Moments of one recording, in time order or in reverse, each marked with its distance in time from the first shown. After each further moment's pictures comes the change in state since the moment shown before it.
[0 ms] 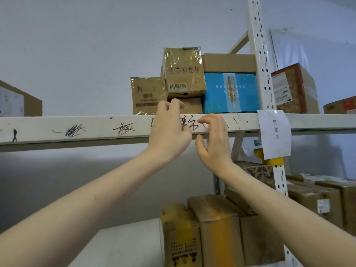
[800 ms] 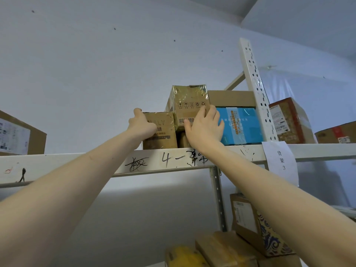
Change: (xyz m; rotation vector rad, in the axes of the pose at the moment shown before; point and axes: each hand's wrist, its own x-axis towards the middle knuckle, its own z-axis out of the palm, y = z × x) left_hand 0.112 -0.076 -0.053 -0.182 -0.115 -0.496; right_hand 0.123 -0.041 0.036 -0.551 -0.197 0.380
